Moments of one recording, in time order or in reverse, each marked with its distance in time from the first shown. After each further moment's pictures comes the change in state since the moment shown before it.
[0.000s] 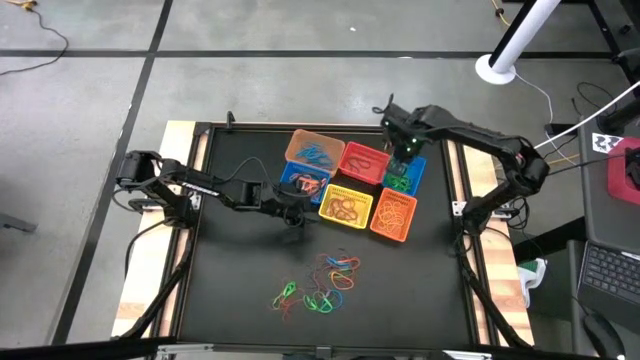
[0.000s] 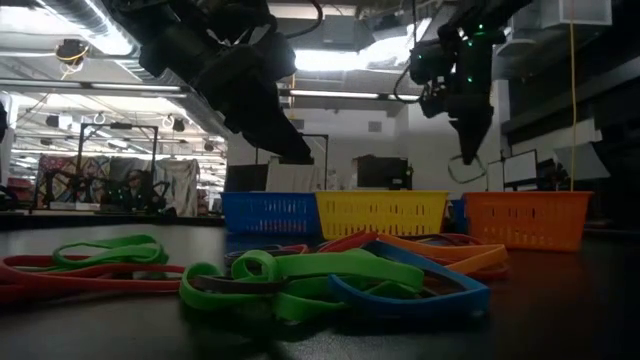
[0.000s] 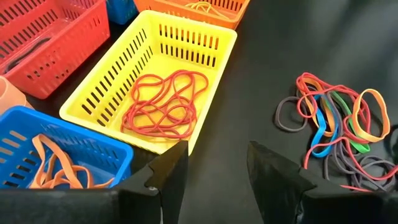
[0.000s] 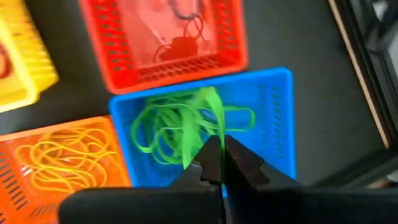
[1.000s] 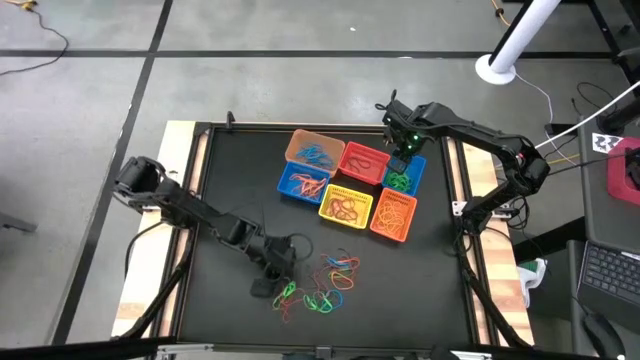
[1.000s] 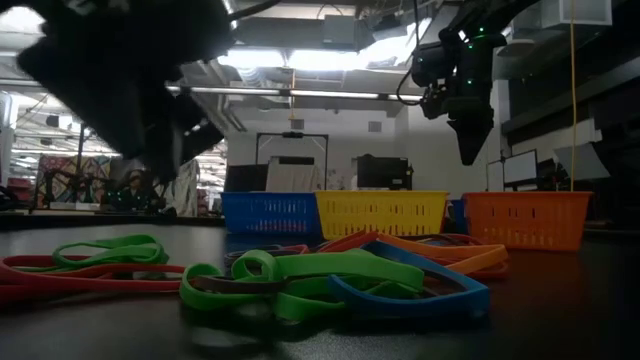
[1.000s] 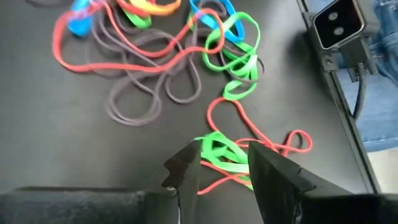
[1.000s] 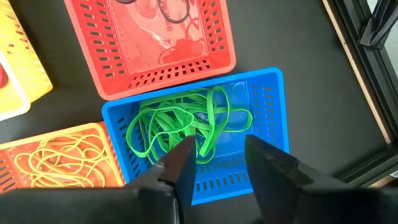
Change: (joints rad) left arm -0.381 0.038 0.000 -0.152 0.209 -0.287; right arm -0.045 0.001 0.000 0.010 -0.014 0.004
